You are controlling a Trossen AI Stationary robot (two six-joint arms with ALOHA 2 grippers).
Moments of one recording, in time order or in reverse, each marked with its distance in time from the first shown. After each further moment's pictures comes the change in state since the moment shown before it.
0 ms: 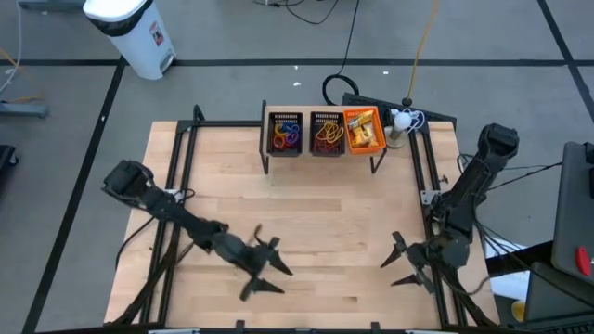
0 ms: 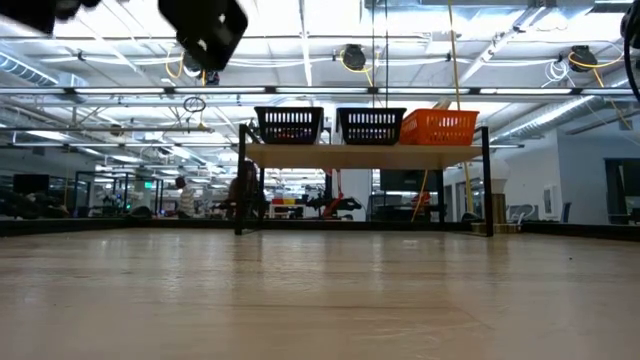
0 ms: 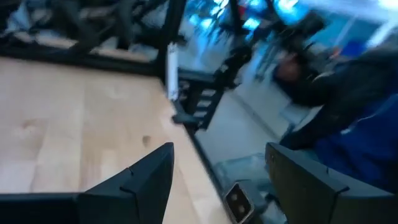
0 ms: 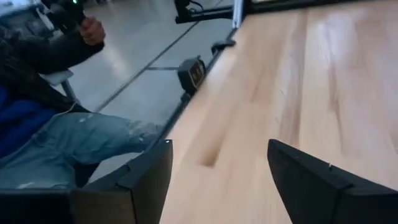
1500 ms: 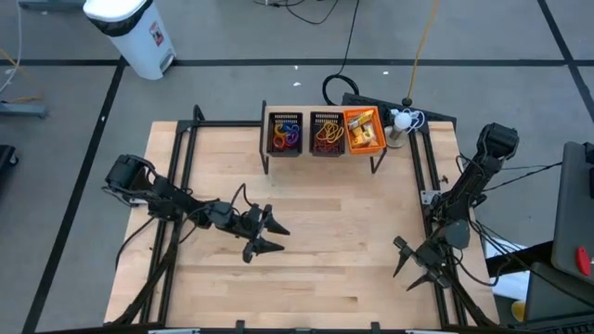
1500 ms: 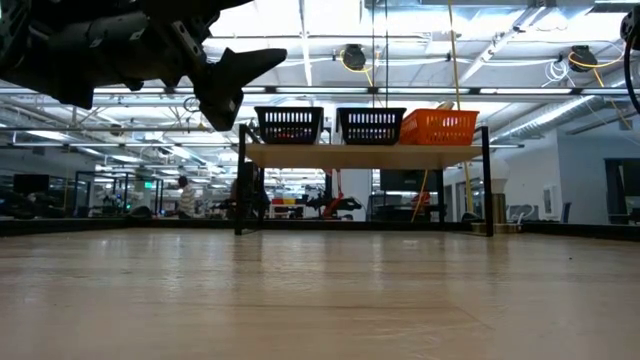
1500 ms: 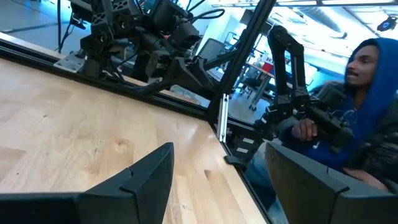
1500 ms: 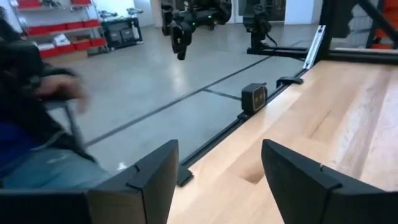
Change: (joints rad) left arm 0.248 -0.019 -0.296 0.459 0.051 -0.089; right arm -0.003 -0.009 -0.251 0.498 -0.234 -0.311
